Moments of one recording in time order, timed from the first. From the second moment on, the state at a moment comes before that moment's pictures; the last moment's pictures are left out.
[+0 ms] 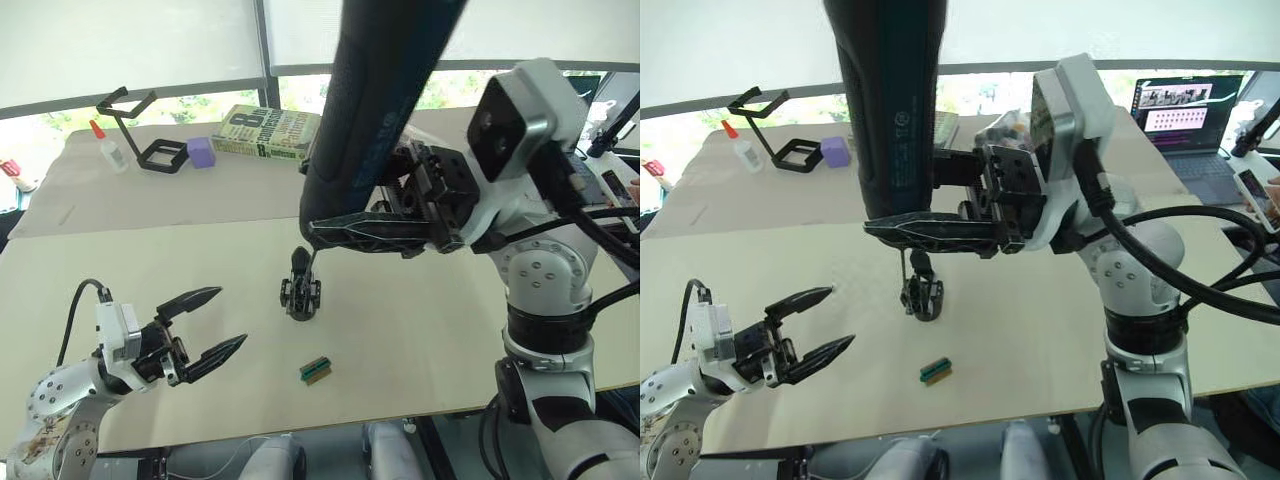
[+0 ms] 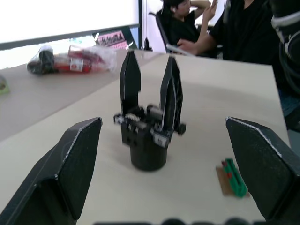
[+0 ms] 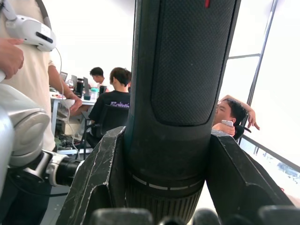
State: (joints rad) left arm 0.27 0.62 0.32 -0.32 -0.67 0.02 -1.08; right arm -0.87 -0.40 0.04 -0.34 0.94 0.57 1.04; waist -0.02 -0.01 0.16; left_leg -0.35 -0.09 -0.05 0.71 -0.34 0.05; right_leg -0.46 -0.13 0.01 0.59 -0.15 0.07
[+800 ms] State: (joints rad) left arm 0.01 0.45 0.04 0.01 -0.38 -0.09 -1.03; right arm -0.88 -0.26 0.21 -0.18 0.64 0.47 1.10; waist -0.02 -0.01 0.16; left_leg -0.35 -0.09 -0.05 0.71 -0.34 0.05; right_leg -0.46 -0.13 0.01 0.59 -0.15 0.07
